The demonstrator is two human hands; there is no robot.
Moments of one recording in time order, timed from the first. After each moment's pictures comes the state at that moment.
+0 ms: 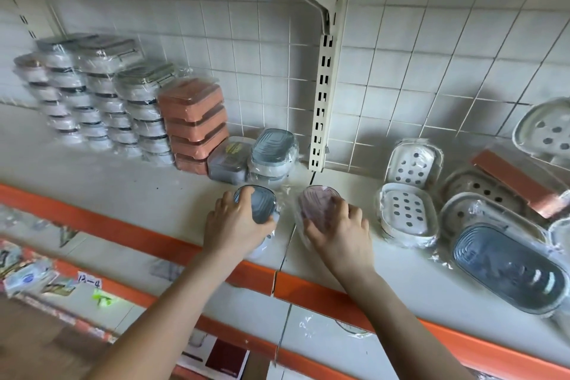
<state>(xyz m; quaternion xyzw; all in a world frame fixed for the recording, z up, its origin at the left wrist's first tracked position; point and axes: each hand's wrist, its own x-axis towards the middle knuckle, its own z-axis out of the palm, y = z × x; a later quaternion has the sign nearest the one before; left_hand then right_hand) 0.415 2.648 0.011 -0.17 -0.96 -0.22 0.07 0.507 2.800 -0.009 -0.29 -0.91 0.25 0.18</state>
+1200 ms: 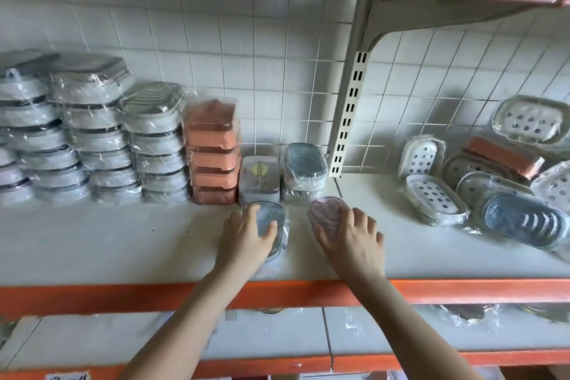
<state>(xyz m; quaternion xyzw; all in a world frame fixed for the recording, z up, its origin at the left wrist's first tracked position) 0.293 2.550 -0.013 -0.32 -0.88 -0.34 -0.02 0.426 2.679 -0.020 -0.46 -0.86 0.05 0.21</state>
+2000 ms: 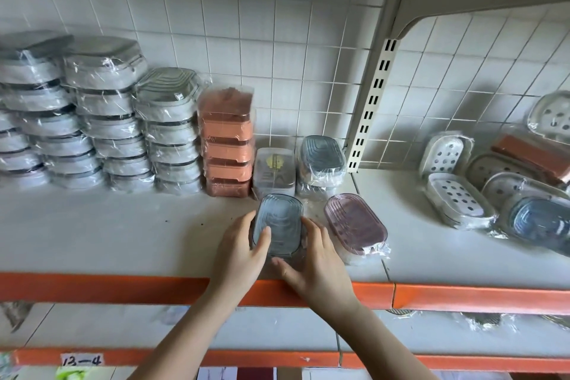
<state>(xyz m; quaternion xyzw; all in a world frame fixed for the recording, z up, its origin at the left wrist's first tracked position) 0.291 2.515 -0.027 -0.34 -0.80 -0.49 0.02 0.405 2.618 -0.037 -0.22 -0.90 0.29 0.24</state>
